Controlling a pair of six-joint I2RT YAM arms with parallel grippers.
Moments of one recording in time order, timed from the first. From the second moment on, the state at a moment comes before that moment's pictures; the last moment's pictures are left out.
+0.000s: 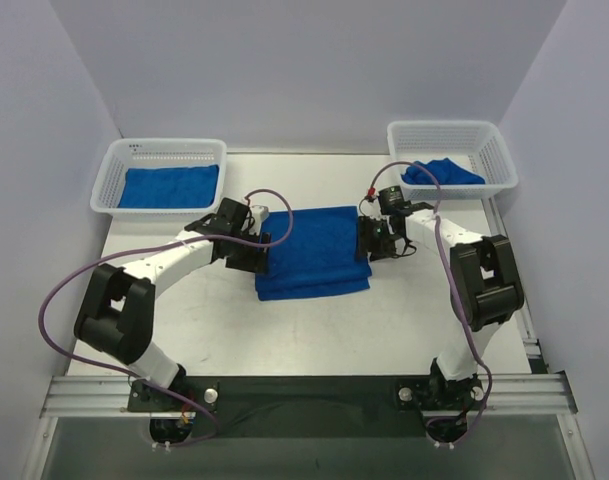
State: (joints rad) left arm -0.45 1.59 1.03 -0.49 0.18 -0.23; right arm 0.28 1.79 1.13 -0.50 -0.22 0.20
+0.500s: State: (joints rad) left arm -0.45 1.60 1.00 -0.49 0.25 -0.16; right arm 0.28 1.79 1.11 -0.50 -0.25 0.19
